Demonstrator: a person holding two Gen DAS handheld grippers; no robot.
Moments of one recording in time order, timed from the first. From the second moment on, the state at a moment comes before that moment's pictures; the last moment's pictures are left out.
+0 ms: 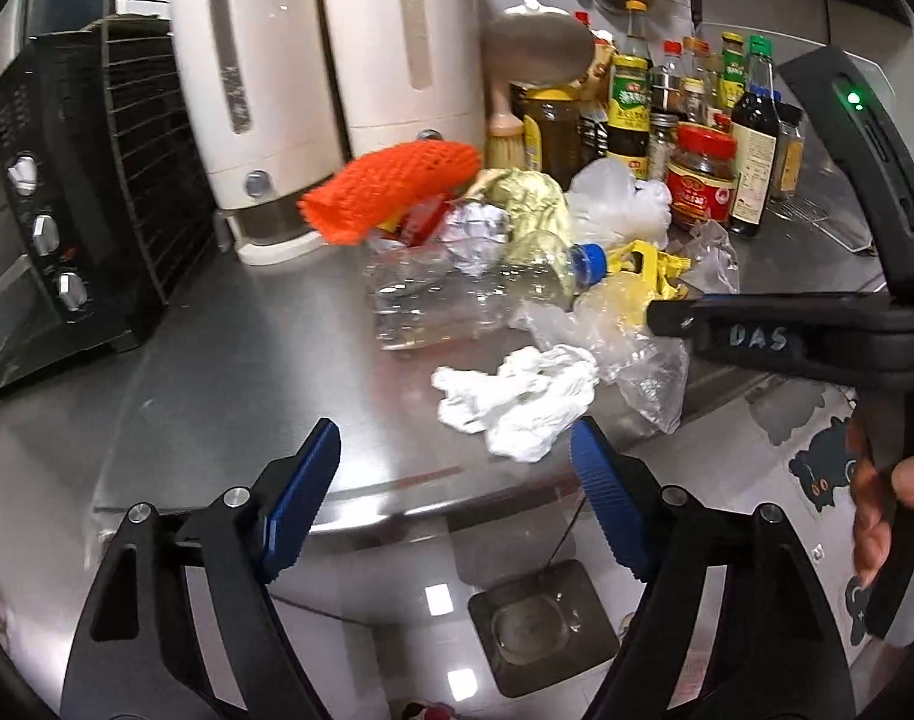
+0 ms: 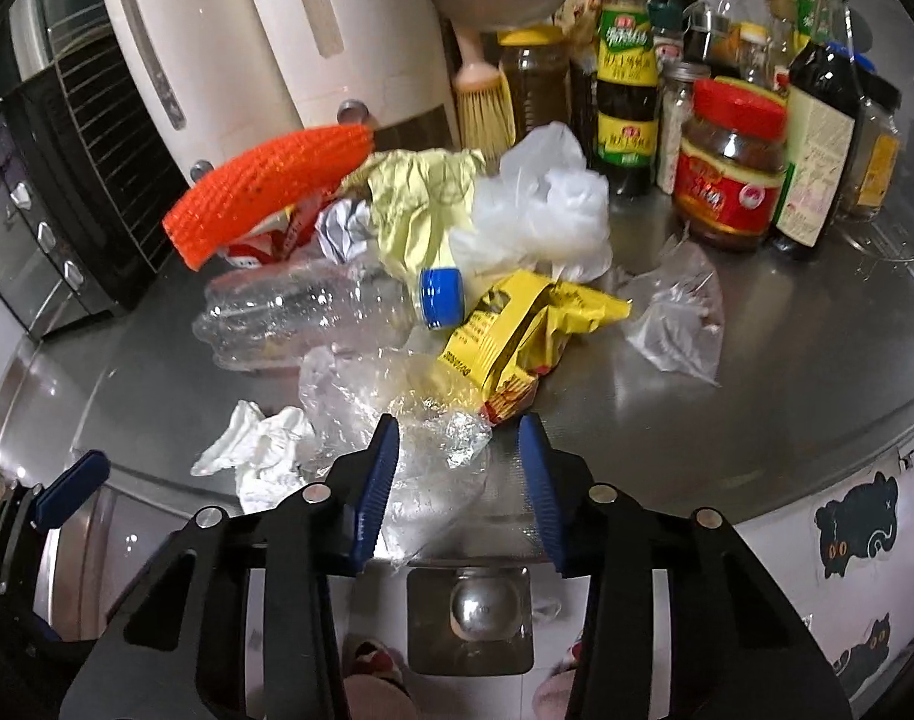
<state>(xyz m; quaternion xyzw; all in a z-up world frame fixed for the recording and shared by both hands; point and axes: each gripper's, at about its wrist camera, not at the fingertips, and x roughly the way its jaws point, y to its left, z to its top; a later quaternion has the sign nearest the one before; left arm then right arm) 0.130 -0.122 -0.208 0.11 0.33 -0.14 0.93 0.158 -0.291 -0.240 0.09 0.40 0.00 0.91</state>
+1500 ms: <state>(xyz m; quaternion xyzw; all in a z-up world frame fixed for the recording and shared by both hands) 0.084 -0.108 -0.238 0.05 0.40 -0.16 0.90 0.088 -0.287 -0.262 0.12 0.42 0.03 0.90</state>
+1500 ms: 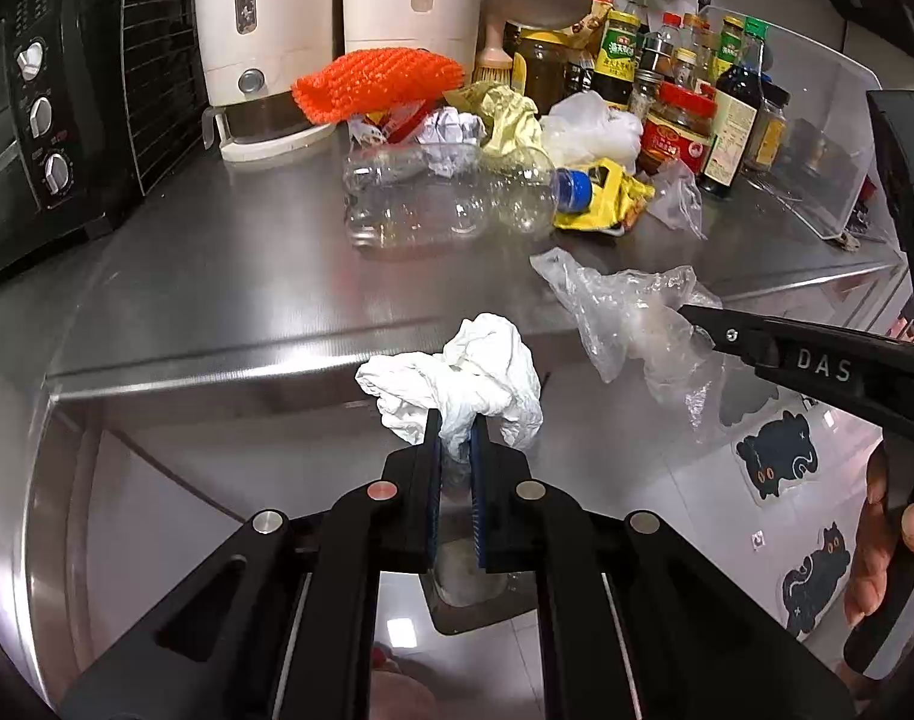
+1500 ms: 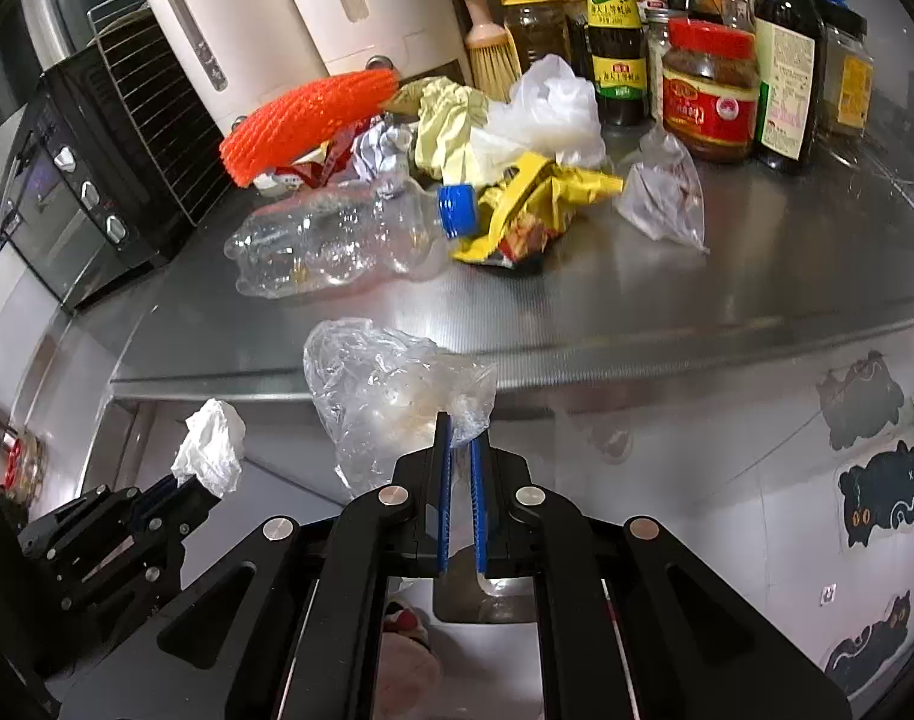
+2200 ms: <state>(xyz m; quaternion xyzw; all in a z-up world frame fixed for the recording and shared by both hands) 0.070 -0.112 -0.317 0.03 0.46 -0.16 0.87 0.073 -0.281 -0.328 0.10 0.46 0.03 0.88</state>
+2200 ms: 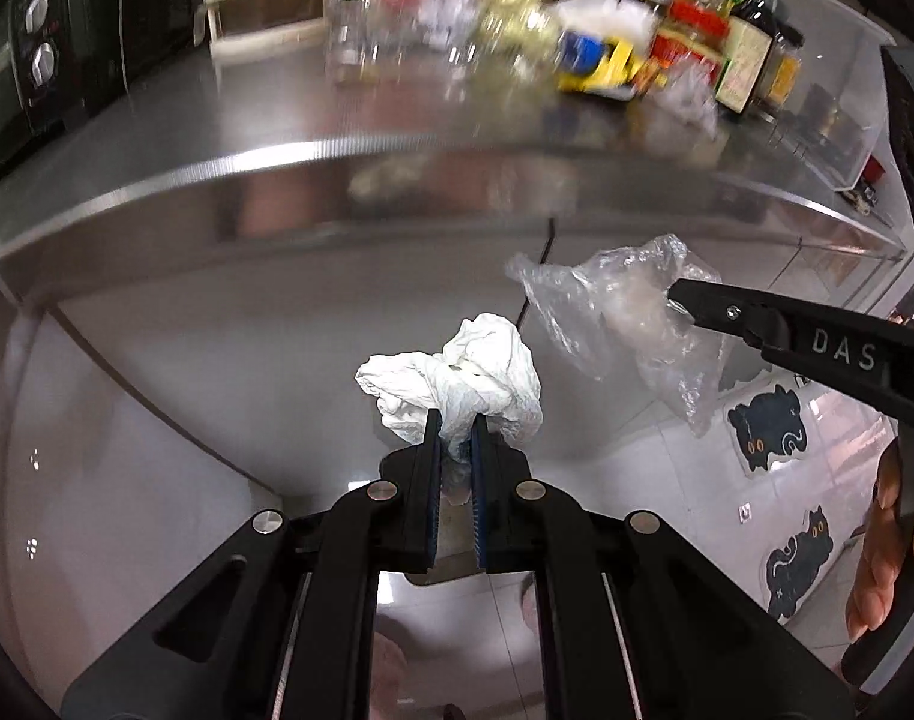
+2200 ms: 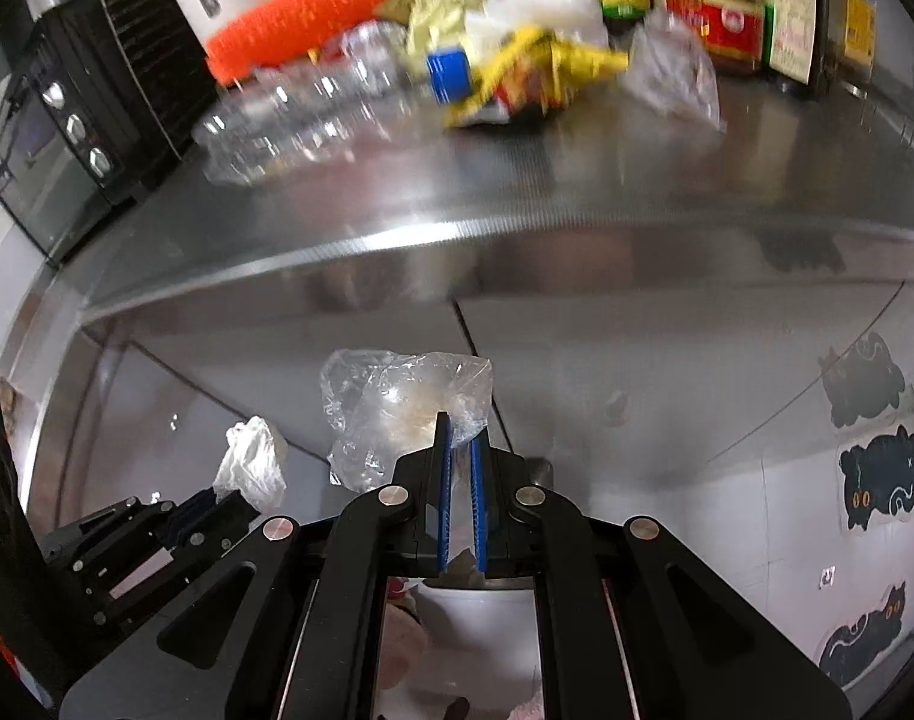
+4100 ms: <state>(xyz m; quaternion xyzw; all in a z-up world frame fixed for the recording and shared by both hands) 0.100 -0.097 -0.515 -0.01 0.59 -0.10 0.80 0.126 -0.271 -0.537 0.06 0.55 0.00 0.83</state>
